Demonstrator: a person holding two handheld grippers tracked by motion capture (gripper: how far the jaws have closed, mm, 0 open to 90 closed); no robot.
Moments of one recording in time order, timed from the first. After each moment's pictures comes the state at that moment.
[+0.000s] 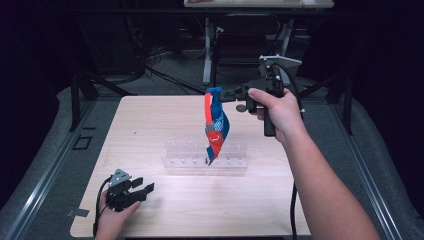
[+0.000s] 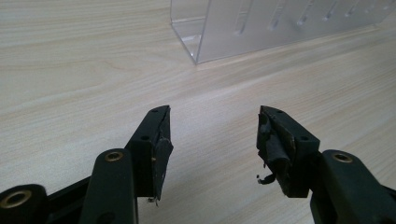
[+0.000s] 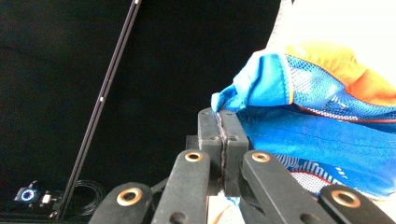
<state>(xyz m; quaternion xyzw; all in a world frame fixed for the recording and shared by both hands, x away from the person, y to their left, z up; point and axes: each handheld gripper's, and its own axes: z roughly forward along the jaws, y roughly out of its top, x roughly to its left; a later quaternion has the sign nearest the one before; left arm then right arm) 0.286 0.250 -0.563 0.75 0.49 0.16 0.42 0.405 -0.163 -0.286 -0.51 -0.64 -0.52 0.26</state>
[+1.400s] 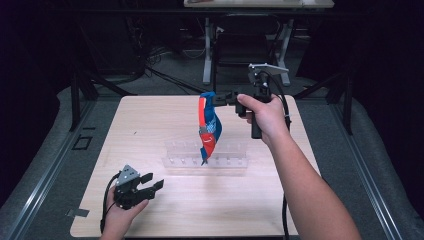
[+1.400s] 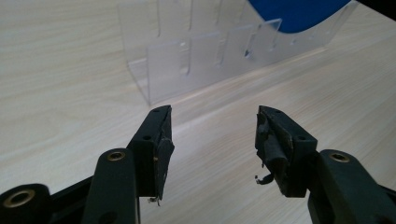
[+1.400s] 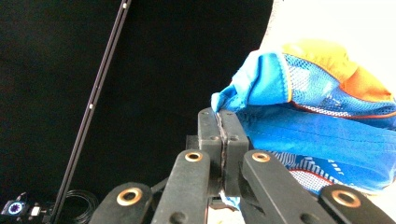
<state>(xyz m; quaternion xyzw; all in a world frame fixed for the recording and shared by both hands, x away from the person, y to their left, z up) 0.284 0.219 -0.536 0.76 0.44 0.16 0.45 0.421 -0.145 -0.317 -0.52 -0.63 -0.52 0.25</state>
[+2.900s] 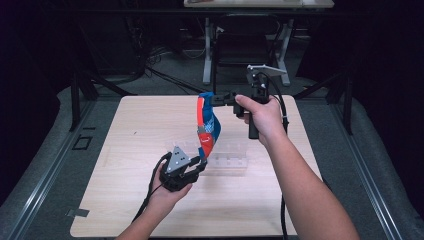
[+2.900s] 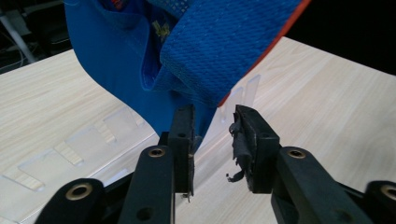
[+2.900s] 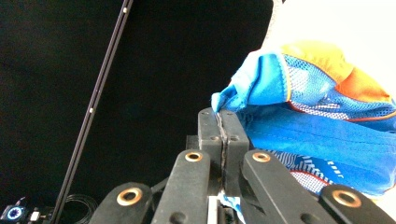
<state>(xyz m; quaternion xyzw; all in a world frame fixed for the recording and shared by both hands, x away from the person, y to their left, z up) 0.306 0.097 -0.484 0.79 0.32 0.19 0.48 0.424 -0.142 -0.323 -0.52 -0.63 -0.52 0.25</state>
